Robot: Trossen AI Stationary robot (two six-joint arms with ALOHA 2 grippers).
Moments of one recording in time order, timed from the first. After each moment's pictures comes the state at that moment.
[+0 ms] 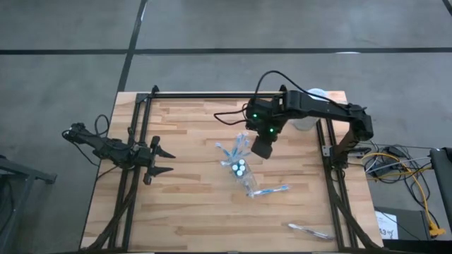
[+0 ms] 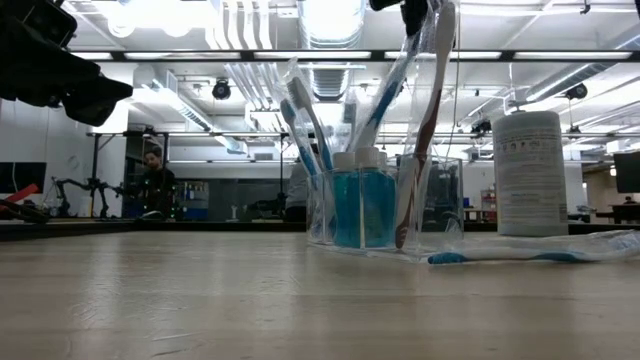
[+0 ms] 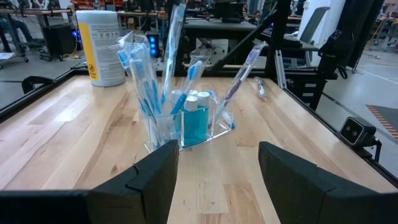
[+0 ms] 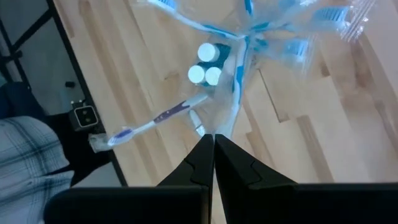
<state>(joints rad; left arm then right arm) -0.45 0.07 0.11 -0.23 -0.36 -0.11 -0.12 1.69 1.82 -1.37 -0.35 0.40</state>
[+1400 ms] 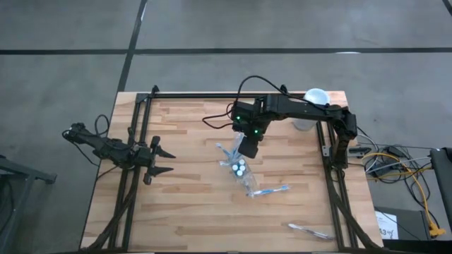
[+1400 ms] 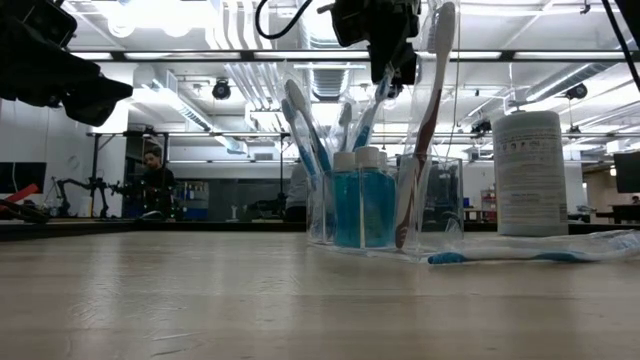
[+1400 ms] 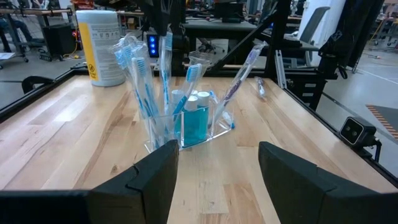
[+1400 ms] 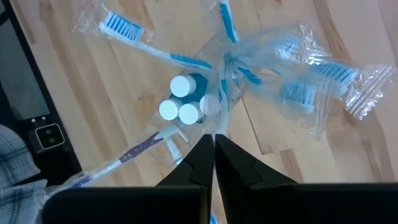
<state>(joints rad) -0.45 0.07 0.11 -0.23 -0.36 -0.11 -0.15 1.86 1.86 -1.30 -0.31 0.32</state>
